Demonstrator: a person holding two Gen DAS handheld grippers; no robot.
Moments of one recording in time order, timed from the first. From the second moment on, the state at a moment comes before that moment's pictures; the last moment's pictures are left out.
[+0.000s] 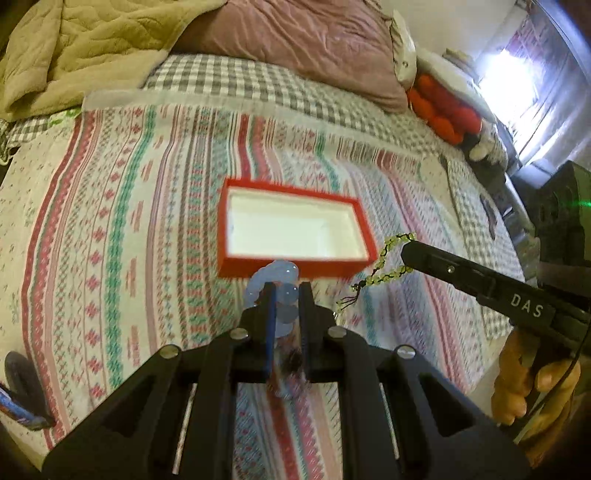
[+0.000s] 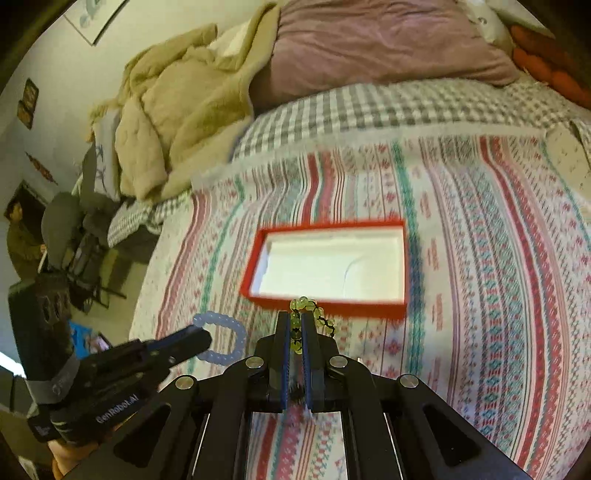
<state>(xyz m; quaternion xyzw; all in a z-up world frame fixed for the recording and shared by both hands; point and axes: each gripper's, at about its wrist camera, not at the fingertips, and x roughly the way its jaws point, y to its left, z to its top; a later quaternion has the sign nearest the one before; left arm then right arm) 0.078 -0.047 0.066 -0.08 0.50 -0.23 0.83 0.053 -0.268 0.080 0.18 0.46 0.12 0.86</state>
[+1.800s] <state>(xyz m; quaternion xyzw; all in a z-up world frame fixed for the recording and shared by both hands) 0.132 -0.068 0.037 -0.04 0.49 -0.17 0.86 0.108 -0.301 0.047 0.14 0.48 0.04 0.87</state>
